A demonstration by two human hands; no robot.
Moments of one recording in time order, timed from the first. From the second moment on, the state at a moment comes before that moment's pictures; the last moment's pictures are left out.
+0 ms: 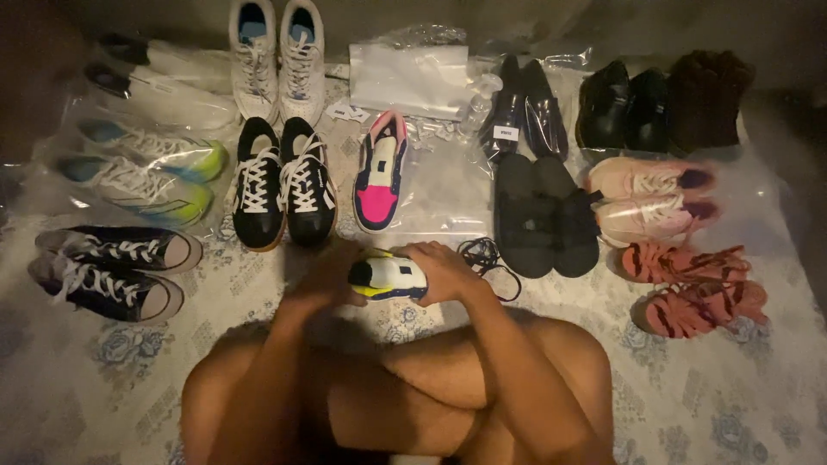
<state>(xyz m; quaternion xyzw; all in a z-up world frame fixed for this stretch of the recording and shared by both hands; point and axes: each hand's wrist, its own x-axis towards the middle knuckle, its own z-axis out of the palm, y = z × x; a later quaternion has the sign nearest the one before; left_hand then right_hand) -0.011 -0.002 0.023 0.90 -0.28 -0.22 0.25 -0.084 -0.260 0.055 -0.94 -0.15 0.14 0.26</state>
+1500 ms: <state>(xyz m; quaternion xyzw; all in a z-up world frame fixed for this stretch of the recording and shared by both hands) -0.027 -0.078 0.040 0.82 -0.22 -0.22 0.48 -0.093 -0.233 0.084 -0.82 0.21 0.18 0.50</state>
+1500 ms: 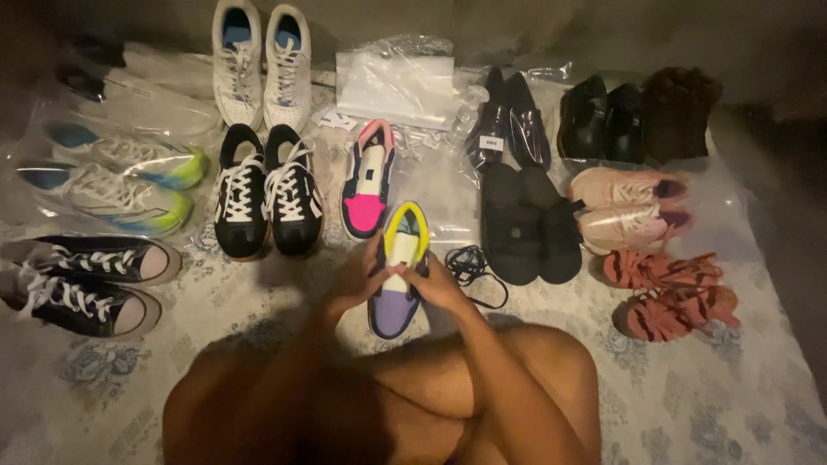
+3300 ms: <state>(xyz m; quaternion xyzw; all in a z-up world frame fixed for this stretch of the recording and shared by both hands) -0.050 -0.083 0.047 0.71 -0.35 -0.02 0.61 -0.107 -0.262 0.091 -0.66 0.13 -0.11 0.73</state>
